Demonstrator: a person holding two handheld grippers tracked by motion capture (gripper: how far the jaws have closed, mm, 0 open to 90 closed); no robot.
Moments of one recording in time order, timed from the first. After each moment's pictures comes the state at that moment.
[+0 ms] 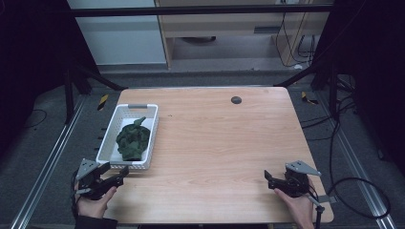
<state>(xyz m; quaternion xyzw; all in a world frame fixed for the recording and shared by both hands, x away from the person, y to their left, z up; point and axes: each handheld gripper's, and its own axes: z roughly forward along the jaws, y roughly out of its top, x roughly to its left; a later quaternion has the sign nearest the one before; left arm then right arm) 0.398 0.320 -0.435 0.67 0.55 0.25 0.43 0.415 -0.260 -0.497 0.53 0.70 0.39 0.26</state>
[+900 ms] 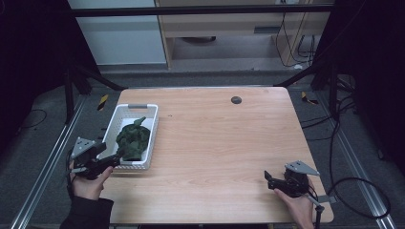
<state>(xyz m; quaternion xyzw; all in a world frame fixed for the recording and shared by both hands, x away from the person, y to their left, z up) 0.434 0.320 -0.388 0.67 0.53 0.28 0.43 0.416 -0.260 -0.499 0.53 0.71 0.39 0.26</state>
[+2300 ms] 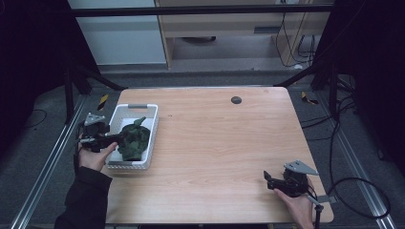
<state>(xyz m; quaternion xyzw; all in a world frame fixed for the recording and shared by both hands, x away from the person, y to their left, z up) 0.512 0.325 -0.379 0.71 0.53 0.26 0.37 0.417 -0.258 -0.500 0.53 0.71 0.38 0.26</state>
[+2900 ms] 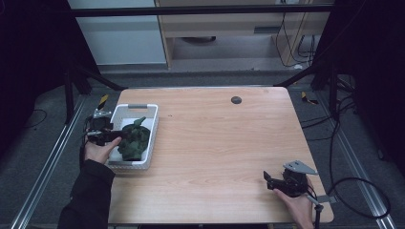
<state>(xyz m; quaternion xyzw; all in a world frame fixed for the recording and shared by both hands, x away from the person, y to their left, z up) 0.540 0.325 -0.392 0.73 0.54 0.24 0.34 0.418 -0.258 -0.501 0.53 0.71 0.38 0.26</state>
